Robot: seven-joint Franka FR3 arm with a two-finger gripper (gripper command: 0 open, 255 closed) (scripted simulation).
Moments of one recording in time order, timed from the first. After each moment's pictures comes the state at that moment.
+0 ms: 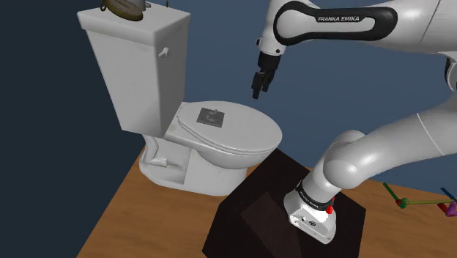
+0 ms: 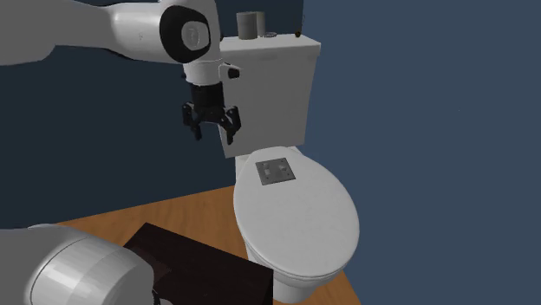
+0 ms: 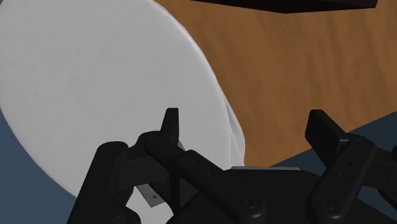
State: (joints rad) arm 0.01 -0.51 -0.06 -2.35 -0.05 1.75 -0.15
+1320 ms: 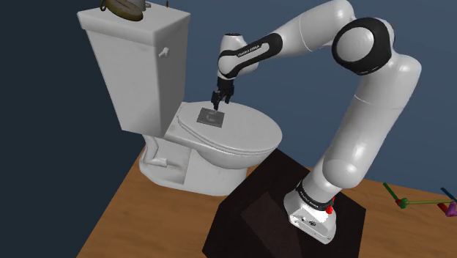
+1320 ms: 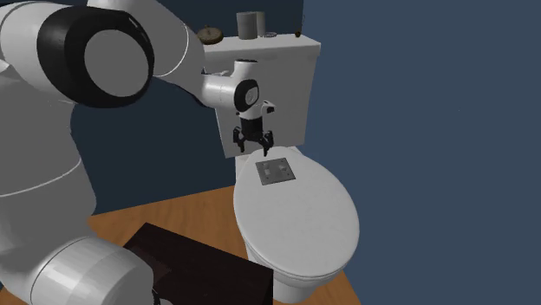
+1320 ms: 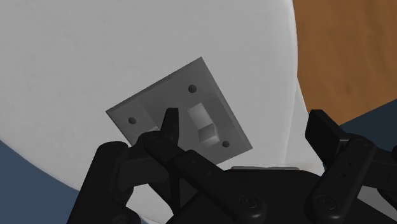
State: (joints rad) arm -0.01 0.20 -0.09 -2.07 -0.03 2.23 -0.14
